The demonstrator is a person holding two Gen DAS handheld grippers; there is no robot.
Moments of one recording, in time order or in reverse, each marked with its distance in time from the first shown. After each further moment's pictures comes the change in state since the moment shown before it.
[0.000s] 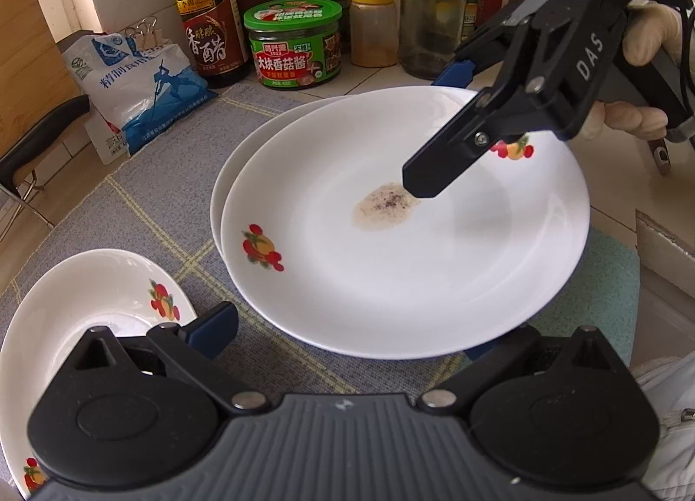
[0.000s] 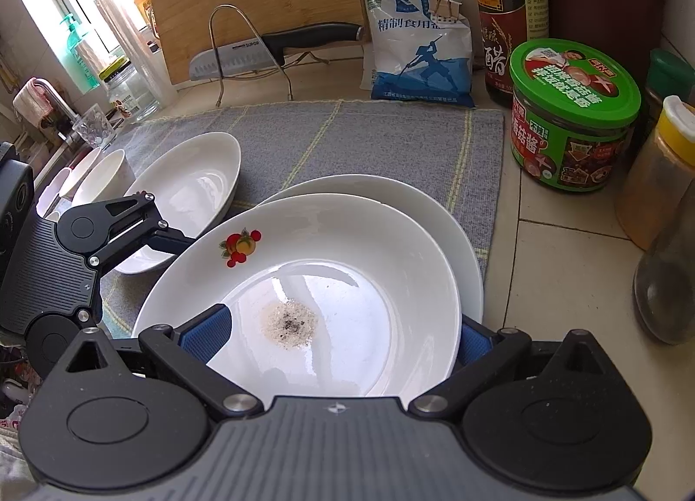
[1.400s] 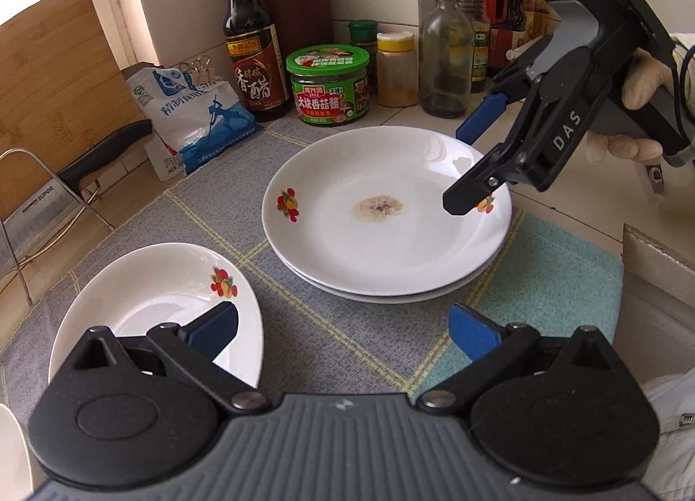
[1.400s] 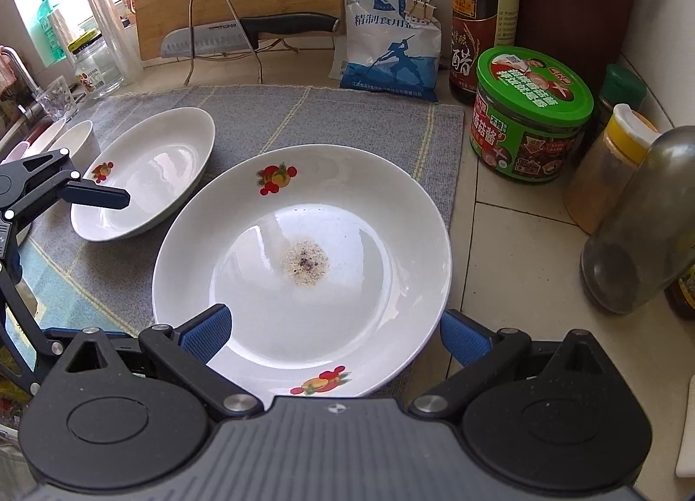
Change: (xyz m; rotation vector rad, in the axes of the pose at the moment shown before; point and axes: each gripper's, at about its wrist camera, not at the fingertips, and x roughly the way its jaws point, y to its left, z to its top) left arm -0.056 -0.007 -0.024 -0.036 -0.122 0.098; right arm -0.012 0.022 -0.016 -0.050 0.008 -0.187
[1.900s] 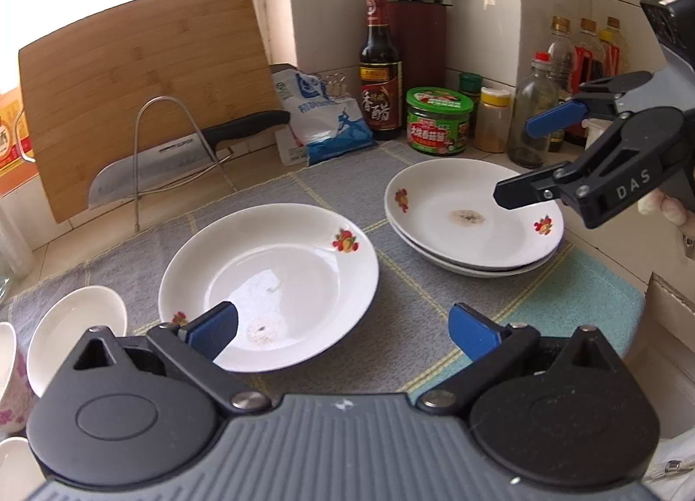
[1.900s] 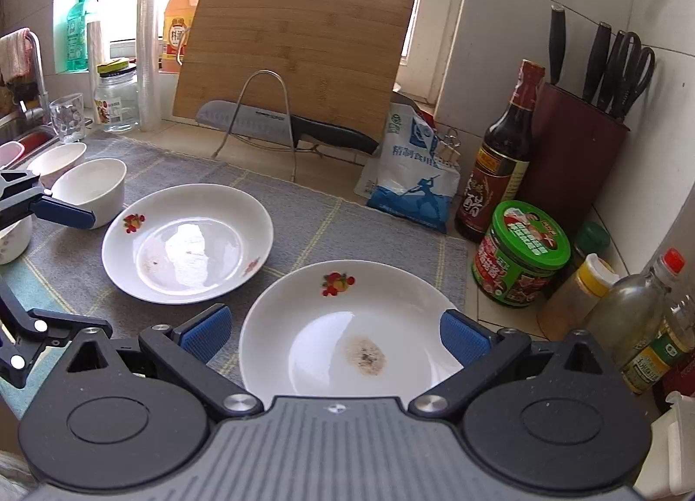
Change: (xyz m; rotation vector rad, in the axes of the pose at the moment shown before) left arm -0.071 0.033 -0.053 -0.242 -0.095 0.191; right arm -0.039 0.108 -0.001 -0.167 -0.280 -0.179
